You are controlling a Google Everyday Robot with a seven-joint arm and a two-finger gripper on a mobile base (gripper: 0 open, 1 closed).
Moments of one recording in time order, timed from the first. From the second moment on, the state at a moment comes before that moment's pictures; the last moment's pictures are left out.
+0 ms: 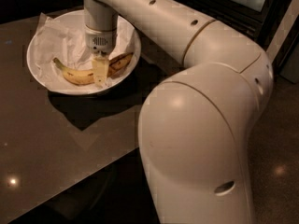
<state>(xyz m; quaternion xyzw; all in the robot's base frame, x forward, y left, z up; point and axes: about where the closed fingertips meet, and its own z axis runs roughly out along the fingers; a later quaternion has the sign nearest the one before) 0.629 0.131 0.848 -0.74 0.67 0.08 0.06</state>
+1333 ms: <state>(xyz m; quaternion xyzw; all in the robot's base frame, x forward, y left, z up) 0.633 0.133 0.856 -0.74 0.67 0.09 0.08</state>
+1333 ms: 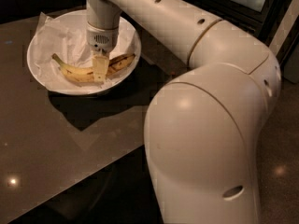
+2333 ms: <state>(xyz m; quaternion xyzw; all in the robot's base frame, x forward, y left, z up) 0.622 0.124 0.906 -0.75 0.65 0.09 0.12</state>
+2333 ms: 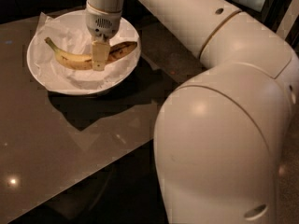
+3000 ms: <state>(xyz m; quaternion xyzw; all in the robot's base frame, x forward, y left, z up) 0.600 0.123 0.916 -0.76 0.63 0.10 0.11</state>
